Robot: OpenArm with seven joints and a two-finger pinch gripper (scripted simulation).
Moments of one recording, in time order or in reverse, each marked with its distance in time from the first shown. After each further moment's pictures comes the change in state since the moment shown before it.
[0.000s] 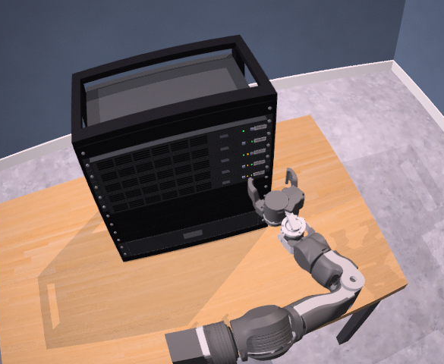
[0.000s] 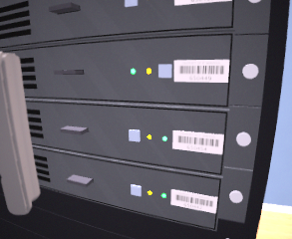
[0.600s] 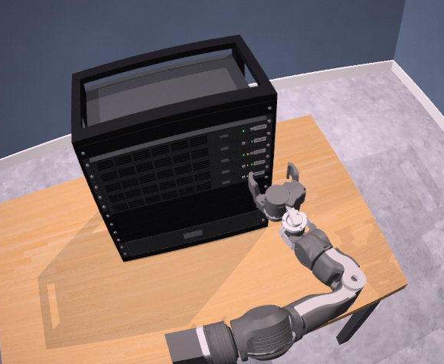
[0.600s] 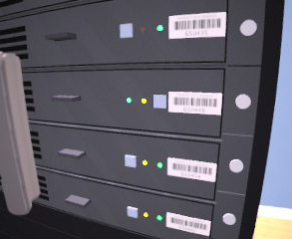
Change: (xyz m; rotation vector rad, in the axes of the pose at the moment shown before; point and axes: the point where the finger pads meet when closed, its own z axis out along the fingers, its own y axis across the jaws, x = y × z) arm 0.019 0.002 0.002 -0.008 0.003 0.002
